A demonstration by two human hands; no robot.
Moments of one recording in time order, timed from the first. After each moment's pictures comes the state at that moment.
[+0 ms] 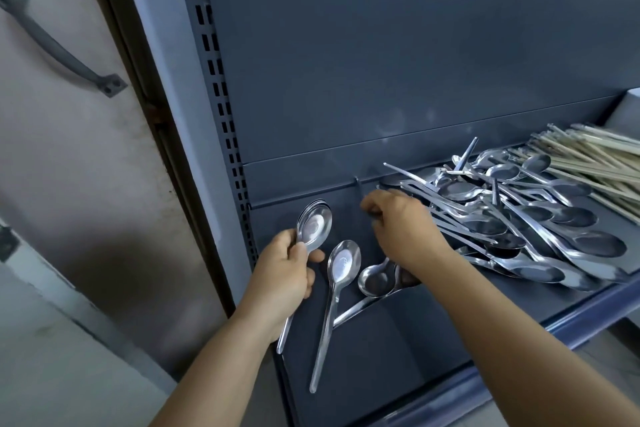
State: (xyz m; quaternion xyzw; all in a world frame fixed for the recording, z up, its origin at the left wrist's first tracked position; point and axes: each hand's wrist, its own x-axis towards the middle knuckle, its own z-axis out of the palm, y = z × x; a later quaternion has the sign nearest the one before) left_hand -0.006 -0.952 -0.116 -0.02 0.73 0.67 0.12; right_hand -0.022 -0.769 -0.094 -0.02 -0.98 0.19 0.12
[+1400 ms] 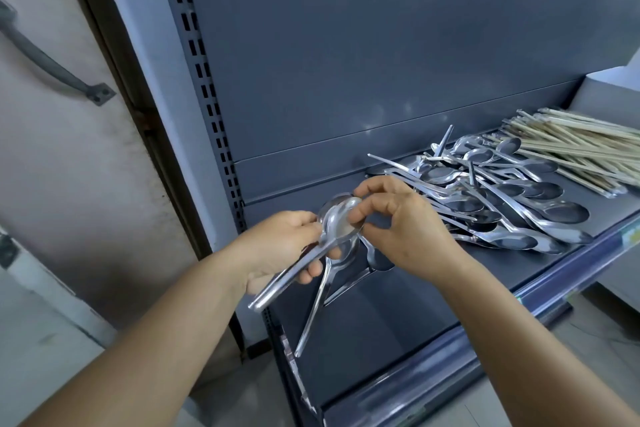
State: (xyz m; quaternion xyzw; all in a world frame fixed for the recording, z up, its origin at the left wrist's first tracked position) left_hand -0.019 -0.961 -0.072 0.14 0.72 0.59 0.34; right_hand 0.038 -0.783 -0.069 0.04 -0.92 0.36 0.17
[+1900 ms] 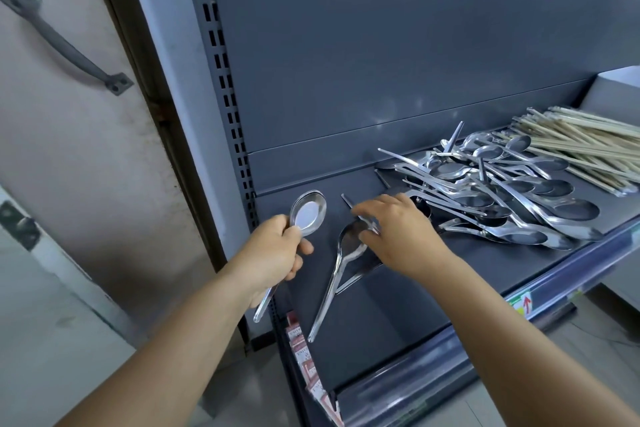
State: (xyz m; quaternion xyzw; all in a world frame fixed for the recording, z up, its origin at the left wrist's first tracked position) left_hand -0.011 -0.984 -0.101 0.04 0.80 0.56 0.19; right_hand 0.024 -0.793 -0.100 0.00 -0.98 0.15 0.11
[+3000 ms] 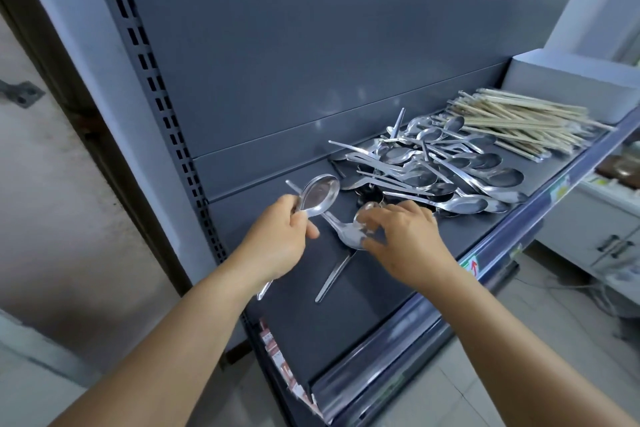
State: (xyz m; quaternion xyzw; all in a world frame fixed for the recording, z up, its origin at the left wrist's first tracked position) left_hand -0.008 -0.940 -0.093 0.20 0.84 0.48 0.16; right_hand 0.076 -0.766 -0.110 -0.11 -0.97 0.11 0.16
